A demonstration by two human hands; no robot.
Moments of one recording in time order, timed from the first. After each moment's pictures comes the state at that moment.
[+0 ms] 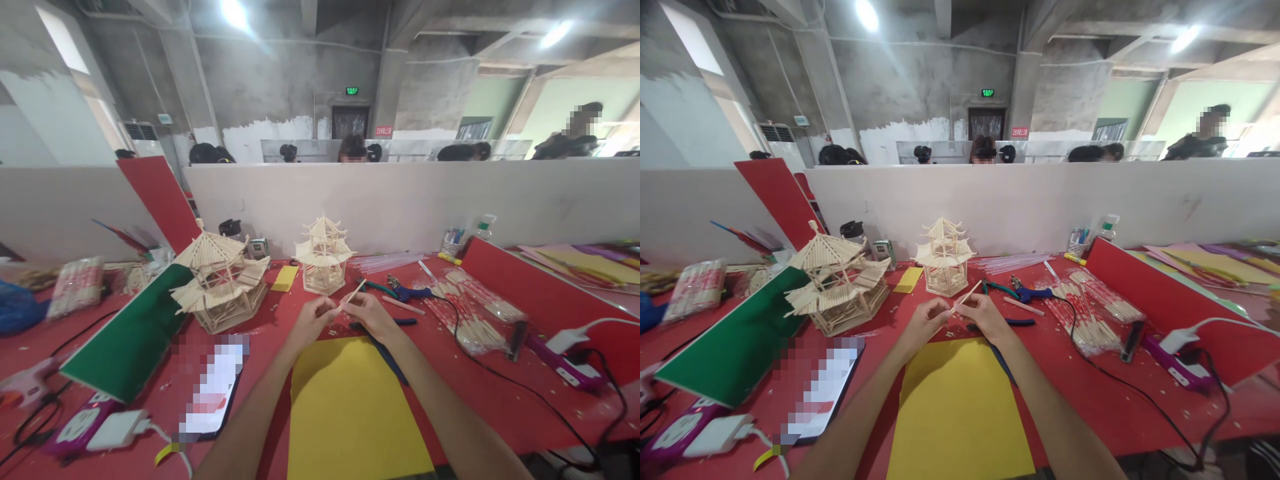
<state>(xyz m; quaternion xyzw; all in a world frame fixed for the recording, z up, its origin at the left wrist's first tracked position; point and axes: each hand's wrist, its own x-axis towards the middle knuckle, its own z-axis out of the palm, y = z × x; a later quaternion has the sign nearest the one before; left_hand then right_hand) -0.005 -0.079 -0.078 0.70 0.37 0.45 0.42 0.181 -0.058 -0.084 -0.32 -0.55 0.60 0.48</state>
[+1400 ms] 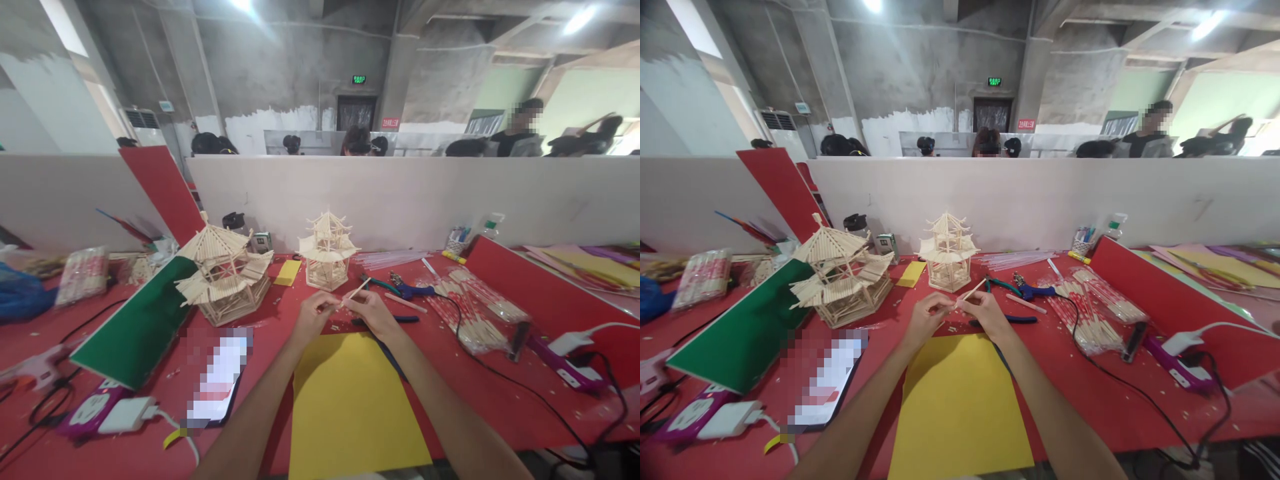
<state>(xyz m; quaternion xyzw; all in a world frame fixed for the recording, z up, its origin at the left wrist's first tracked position) -0.003 -0.080 -0.085 0.70 0.38 0.52 0.31 0.177 -0.060 -0.085 -0.36 -0.56 0.57 0.49</state>
